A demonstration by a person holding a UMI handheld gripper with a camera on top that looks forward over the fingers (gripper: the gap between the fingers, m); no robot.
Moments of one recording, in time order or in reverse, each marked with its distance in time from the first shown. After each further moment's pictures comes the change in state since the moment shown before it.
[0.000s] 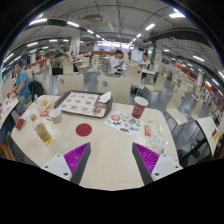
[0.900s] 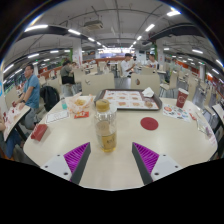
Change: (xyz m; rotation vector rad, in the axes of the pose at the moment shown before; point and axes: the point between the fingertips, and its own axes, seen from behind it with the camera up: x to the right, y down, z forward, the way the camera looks) arm -0.321 0.037 0.052 0.084 -0.091 0.116
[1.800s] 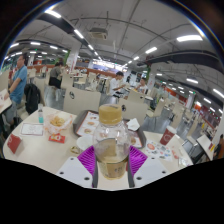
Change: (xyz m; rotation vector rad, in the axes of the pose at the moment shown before) arm 0.046 -0.135 0.060 0.166 0.240 -0.216
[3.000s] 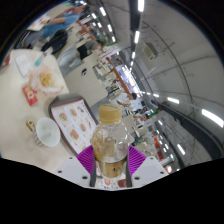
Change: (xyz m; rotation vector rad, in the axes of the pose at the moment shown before) arm 0.045 -0.065 0.111 0.097 0.128 -0.797
